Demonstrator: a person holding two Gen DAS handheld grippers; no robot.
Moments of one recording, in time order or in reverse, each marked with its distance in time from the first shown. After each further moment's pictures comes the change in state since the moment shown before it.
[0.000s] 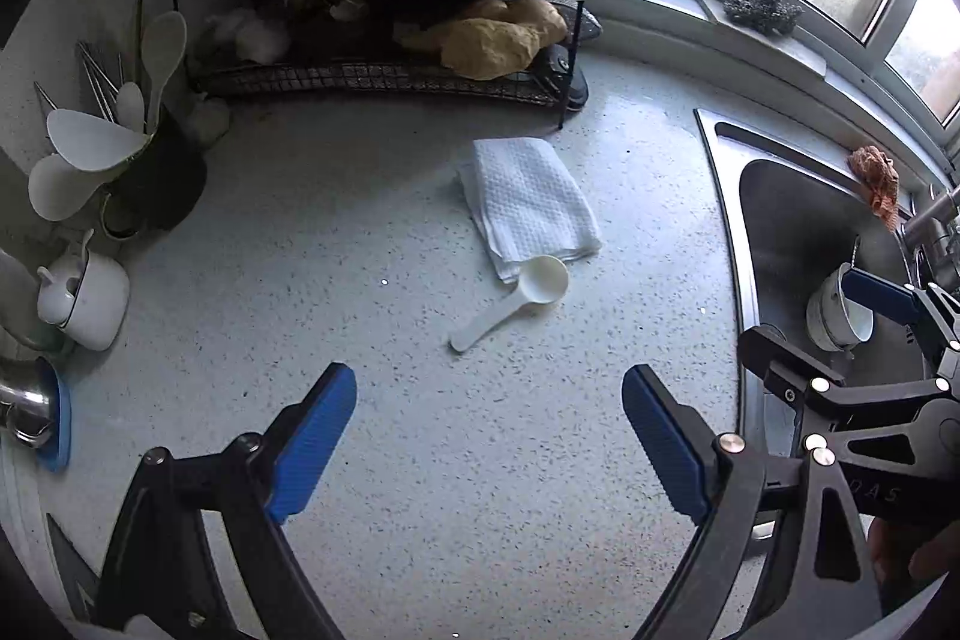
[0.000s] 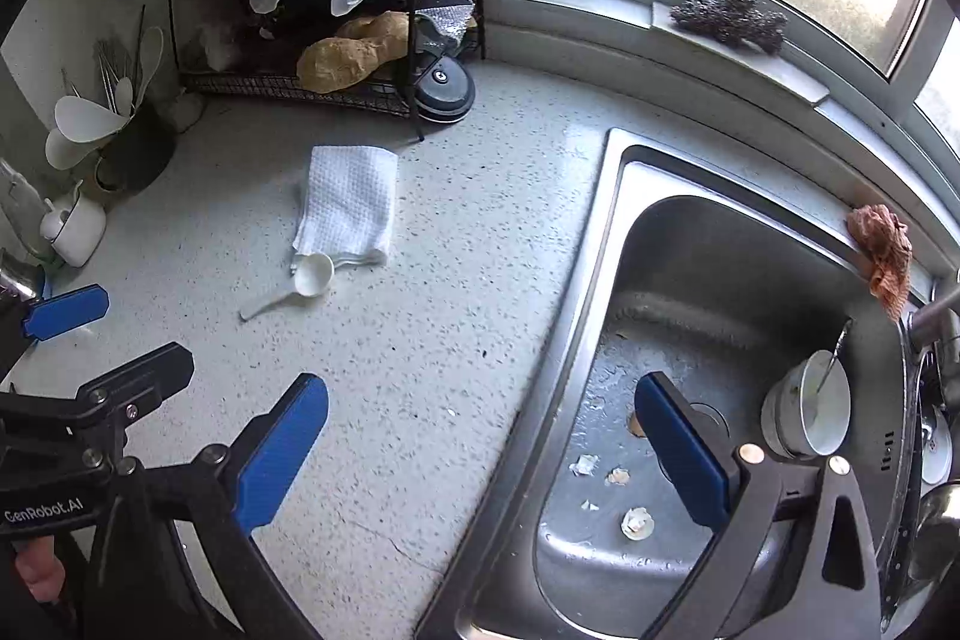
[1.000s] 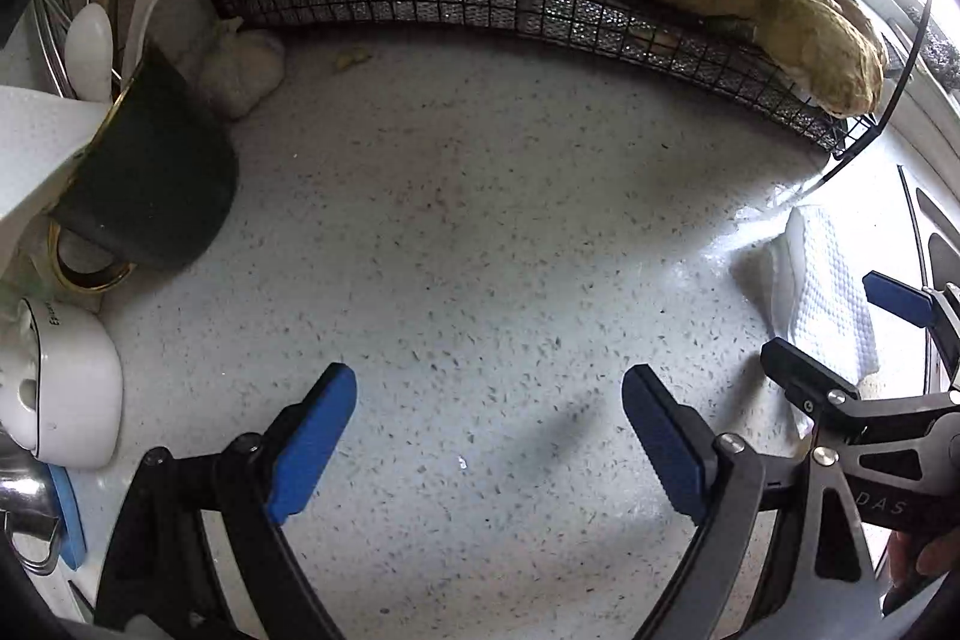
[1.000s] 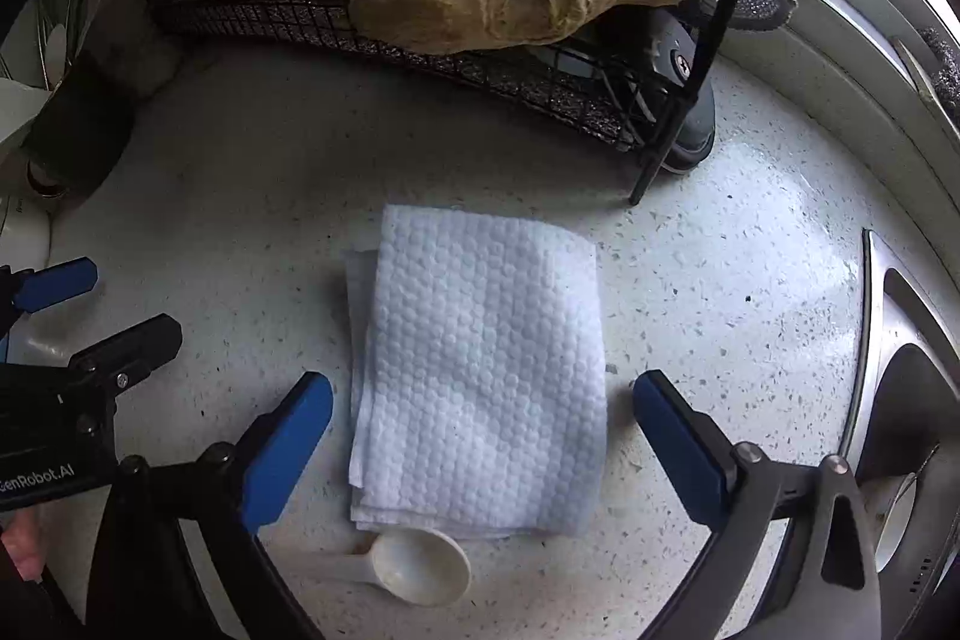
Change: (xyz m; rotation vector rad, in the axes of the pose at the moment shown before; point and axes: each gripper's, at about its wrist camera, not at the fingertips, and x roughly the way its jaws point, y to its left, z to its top) left arm 0.119 0.129 0.068 -0.087 0.122 0.072; right arm 0.136 0.098 0.090 -0.119 0.141 0.039
